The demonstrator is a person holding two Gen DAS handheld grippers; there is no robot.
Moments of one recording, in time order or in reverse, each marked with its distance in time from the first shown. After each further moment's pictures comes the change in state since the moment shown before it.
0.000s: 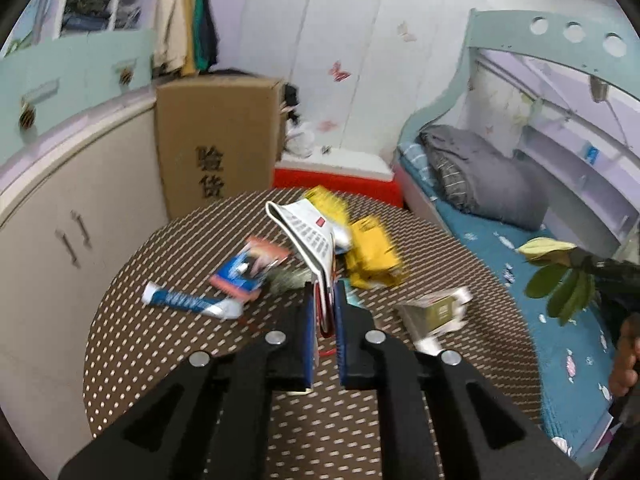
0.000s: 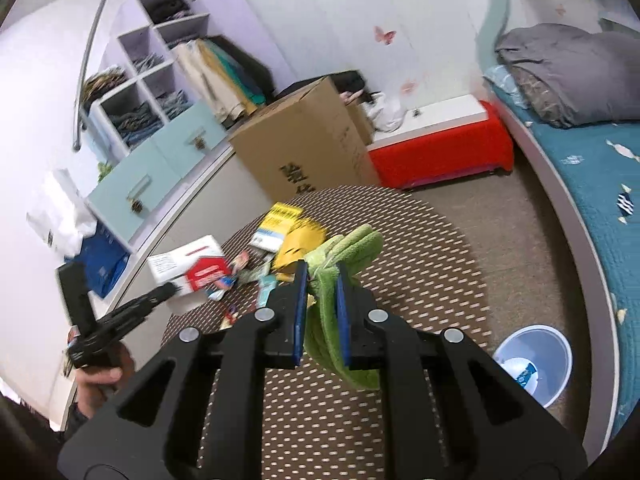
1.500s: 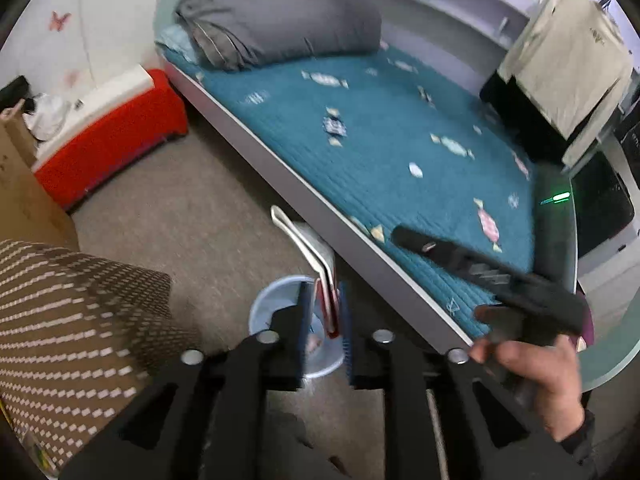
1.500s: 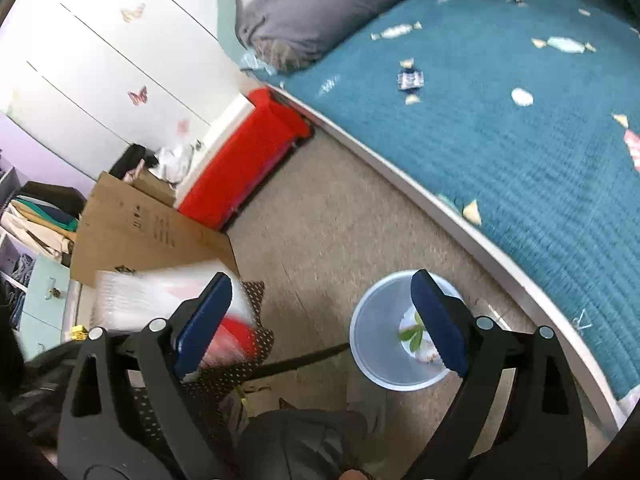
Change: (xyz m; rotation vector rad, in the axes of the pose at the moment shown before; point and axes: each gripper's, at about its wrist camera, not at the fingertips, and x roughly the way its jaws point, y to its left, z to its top) left arm 0.235 -0.409 -0.053 0.522 0.531 -0.447; right arm -0.047 -0.334 -0.076 0.601 -0.083 -0.418
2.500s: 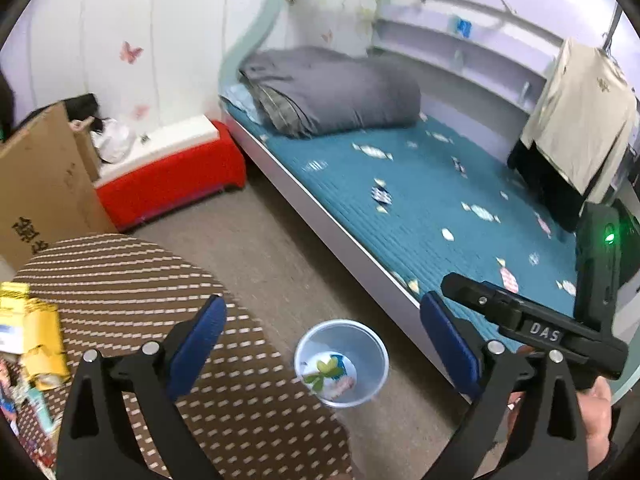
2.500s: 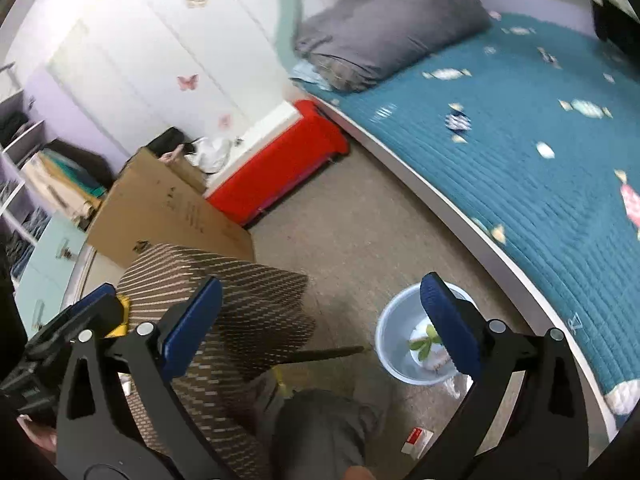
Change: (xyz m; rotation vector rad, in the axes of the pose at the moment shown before) left arm -0.129 0.026 -0.046 -0.091 -0.302 0.164; right arm -0.069 0.111 -0.038 -0.191 -0.064 0.041
